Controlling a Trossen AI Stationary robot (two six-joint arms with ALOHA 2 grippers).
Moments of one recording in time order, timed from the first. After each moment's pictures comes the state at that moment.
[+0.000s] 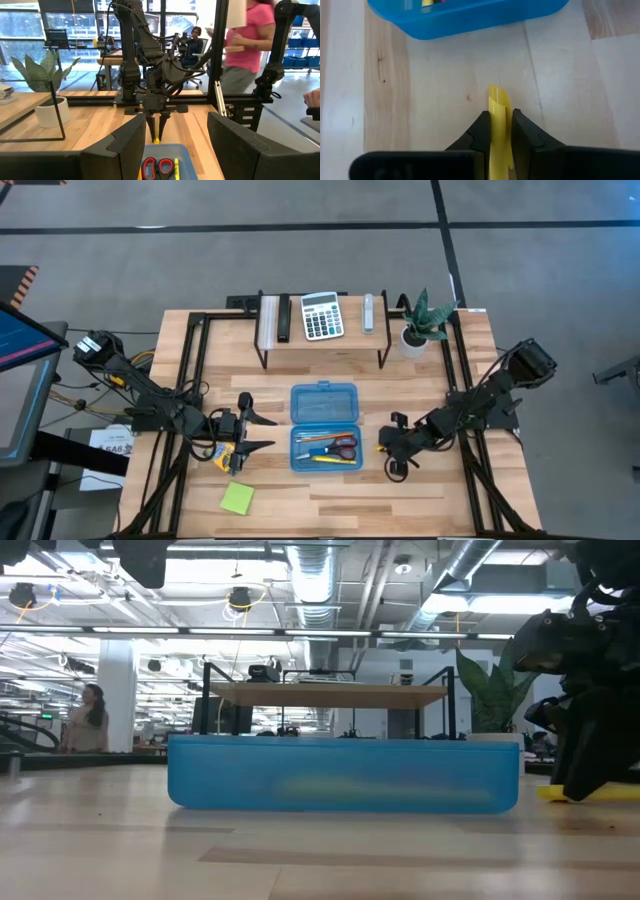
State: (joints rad) left arm -0.60 1.07 0.35 0.77 -0.54 -0.01; right arm 0.50 1.49 0.55 -0.15 0.26 0.60
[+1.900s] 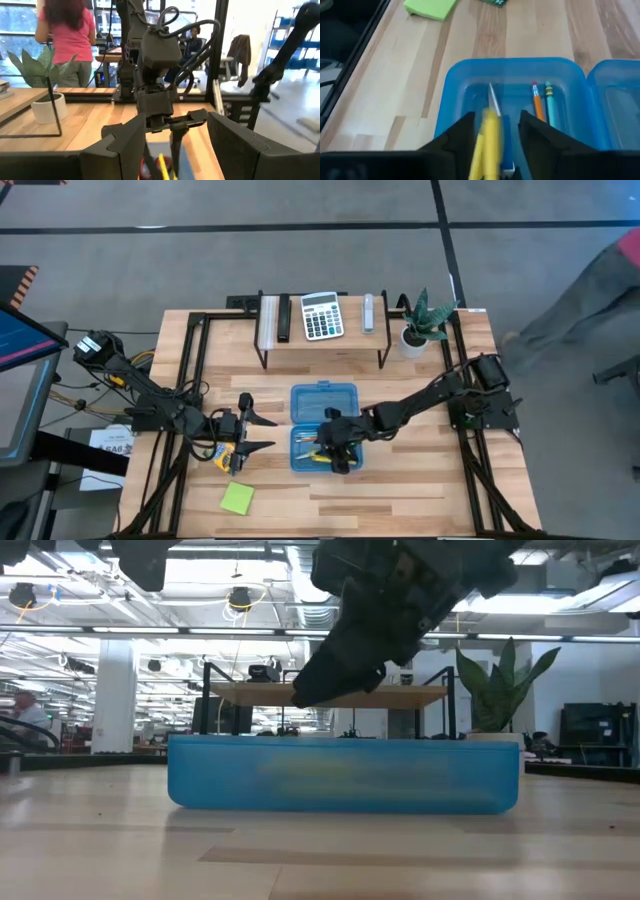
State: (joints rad) left arm -0.60 1.07 0.35 0.75 -0.53 -0.04; right arm 0.27 1.86 1.11 0.08 0.02 0.22
